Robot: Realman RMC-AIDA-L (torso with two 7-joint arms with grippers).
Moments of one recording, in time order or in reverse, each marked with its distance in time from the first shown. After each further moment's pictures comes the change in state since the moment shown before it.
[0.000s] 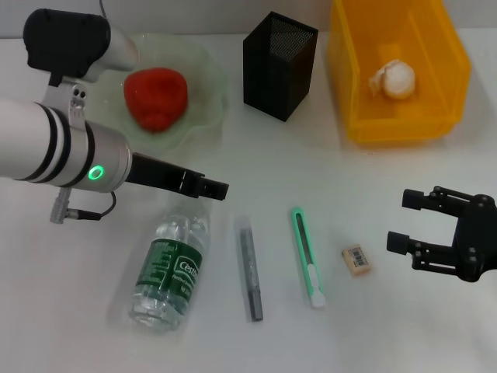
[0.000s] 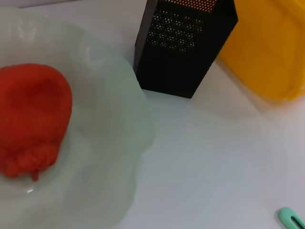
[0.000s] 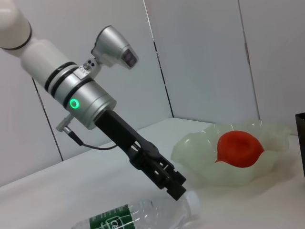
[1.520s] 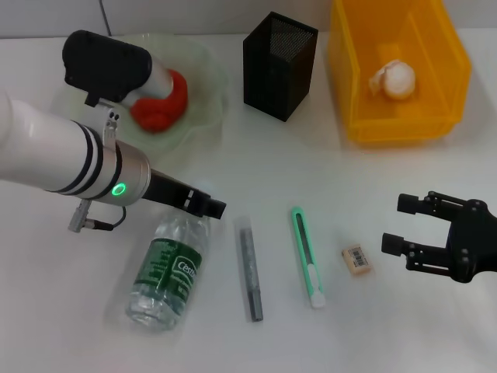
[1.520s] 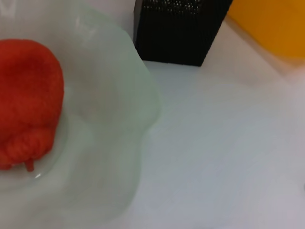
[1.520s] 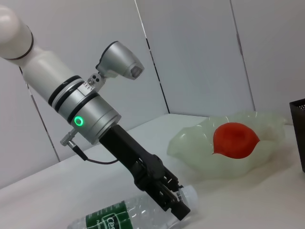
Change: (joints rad) left arm -0.062 -0.001 0.098 -0.130 0.077 -0.082 0.000; right arm 0.021 0.000 0.009 0.060 -0.014 0.020 -0.001
